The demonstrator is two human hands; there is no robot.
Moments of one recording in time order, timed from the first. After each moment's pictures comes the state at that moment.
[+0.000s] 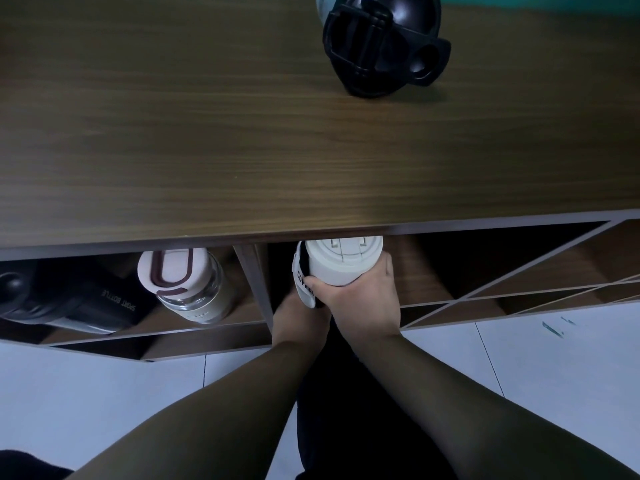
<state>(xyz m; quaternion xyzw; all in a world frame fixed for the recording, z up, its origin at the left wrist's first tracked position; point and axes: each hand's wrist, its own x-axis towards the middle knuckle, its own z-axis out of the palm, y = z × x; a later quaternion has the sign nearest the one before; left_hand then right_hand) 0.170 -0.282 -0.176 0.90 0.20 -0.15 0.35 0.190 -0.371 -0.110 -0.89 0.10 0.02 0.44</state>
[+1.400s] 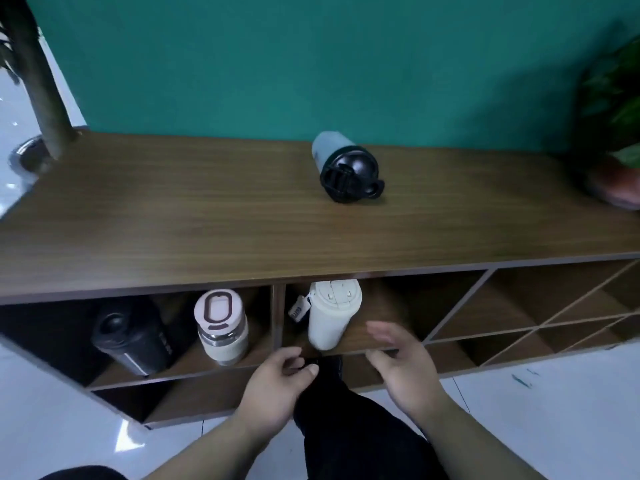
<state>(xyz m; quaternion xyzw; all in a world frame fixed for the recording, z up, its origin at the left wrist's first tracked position) 0.074 -0.236 -0.086 0.71 0.22 -0.14 0.66 0.112 -0.442 -0.037 -0.88 0.04 0.08 0.46</state>
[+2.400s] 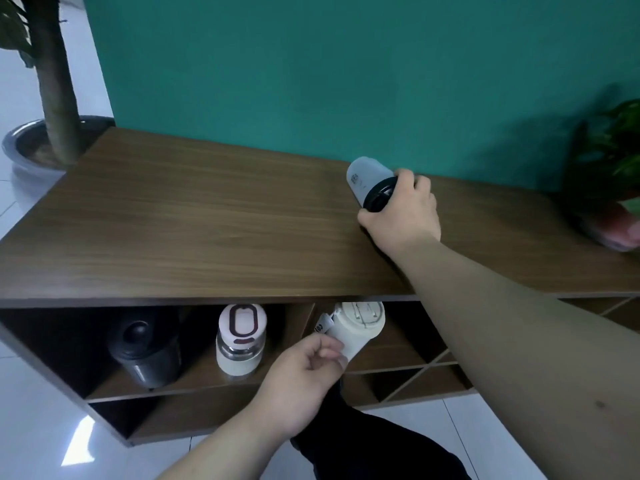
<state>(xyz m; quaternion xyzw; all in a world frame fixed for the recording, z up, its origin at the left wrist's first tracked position) 0.089 -0.205 -0.042 0.71 0.06 -0.08 0.69 0.270 -0.330 0.110 -0.97 0.01 -0.18 0.15</state>
